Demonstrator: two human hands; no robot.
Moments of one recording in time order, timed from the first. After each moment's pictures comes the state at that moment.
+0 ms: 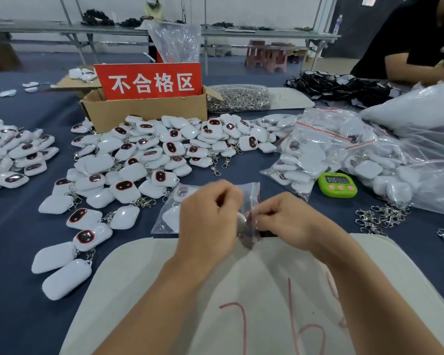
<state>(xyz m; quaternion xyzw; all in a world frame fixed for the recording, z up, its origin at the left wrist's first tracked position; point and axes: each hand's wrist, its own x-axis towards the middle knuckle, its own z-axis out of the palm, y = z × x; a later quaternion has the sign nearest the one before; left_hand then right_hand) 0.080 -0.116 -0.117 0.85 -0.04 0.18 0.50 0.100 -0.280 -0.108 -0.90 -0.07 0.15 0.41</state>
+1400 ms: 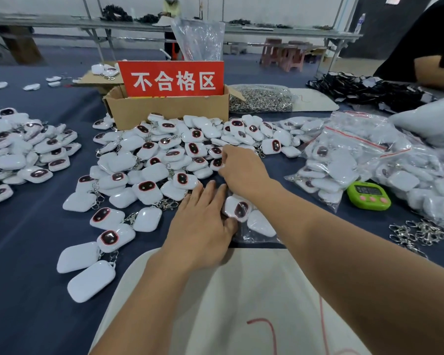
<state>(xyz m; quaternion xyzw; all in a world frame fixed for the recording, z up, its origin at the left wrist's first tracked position) 0.111 -0.053 -0.145 0.98 -0.09 0.01 0.16 0.233 -0.165 -0.120 -0.98 -0.10 -0.07 0.18</state>
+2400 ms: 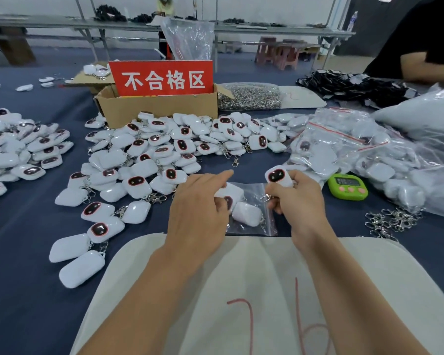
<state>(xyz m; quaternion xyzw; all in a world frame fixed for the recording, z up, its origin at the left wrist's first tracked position) 0.091 -0.081 -0.125 0.91 -0.09 0.24 0.33 0.127 -0.261 -0.127 -0.71 0.16 -0.08 0.68</state>
